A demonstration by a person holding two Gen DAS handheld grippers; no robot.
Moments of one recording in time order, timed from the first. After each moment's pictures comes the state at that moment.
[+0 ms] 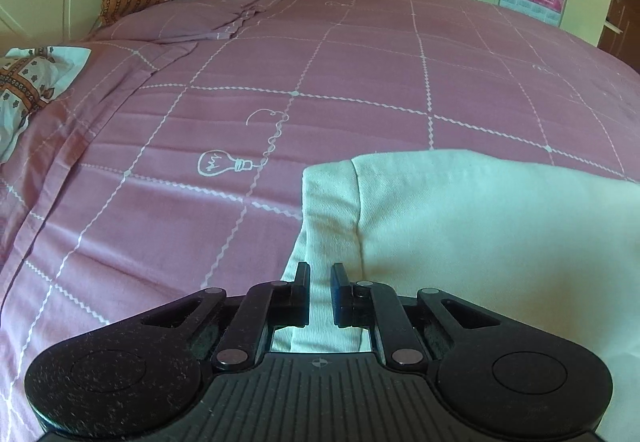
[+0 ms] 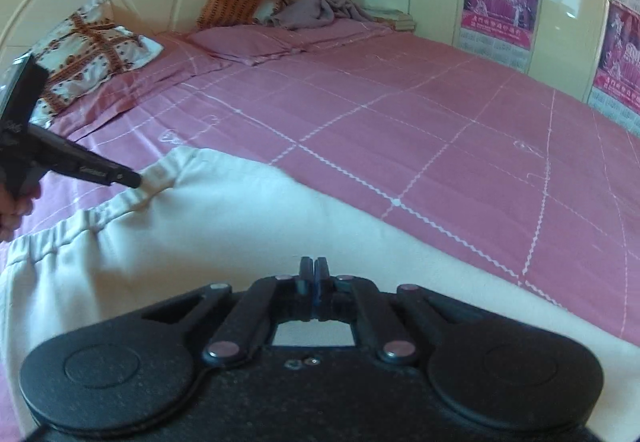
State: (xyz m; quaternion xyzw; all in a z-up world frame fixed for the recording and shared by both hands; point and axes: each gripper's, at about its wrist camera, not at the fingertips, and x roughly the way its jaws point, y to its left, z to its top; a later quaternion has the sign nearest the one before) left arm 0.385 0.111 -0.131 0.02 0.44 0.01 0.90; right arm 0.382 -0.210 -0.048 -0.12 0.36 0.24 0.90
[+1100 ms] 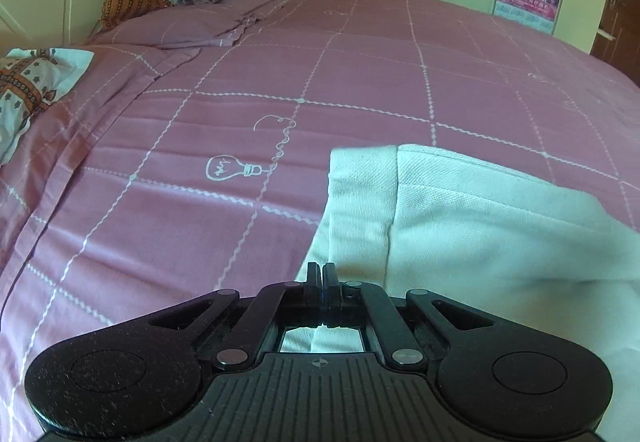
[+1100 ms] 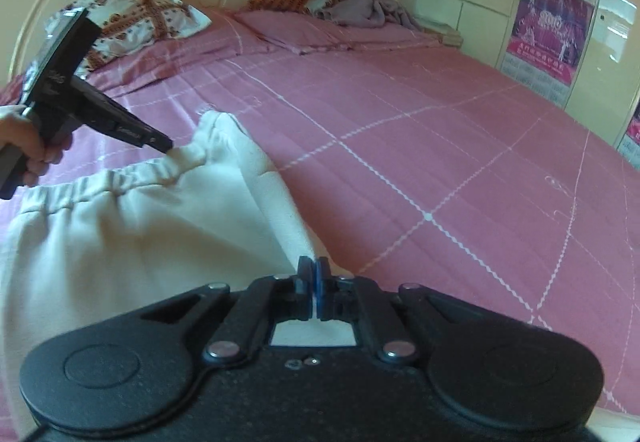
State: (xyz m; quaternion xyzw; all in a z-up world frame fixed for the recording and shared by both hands) left arm 0.370 0.130 -0.121 0.00 0.43 0.00 0.90; right arm 0.372 -0.187 -0.049 -0.17 0.35 0.29 0.87
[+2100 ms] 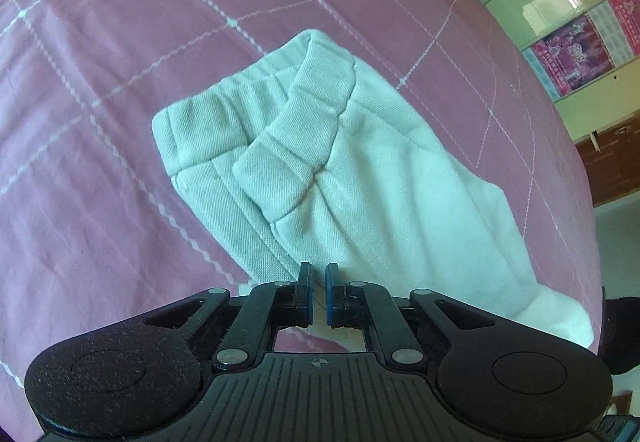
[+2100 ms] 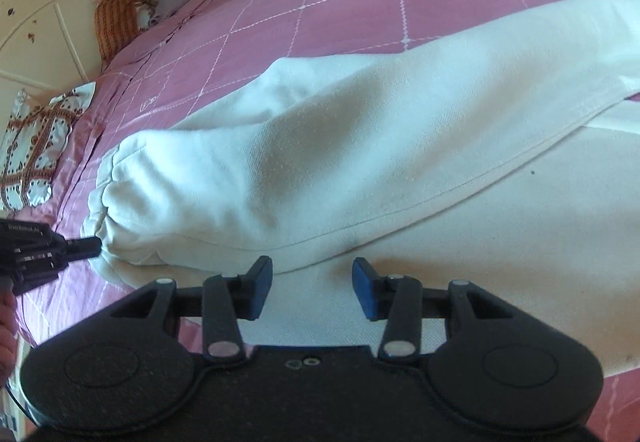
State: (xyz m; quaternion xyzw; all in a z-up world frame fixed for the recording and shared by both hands) left arm 0.189 0.160 -0.161 -0.30 0.52 0.00 0.80; right arm 0.184 -0.241 -0.114 0.19 0.48 0.07 0.86
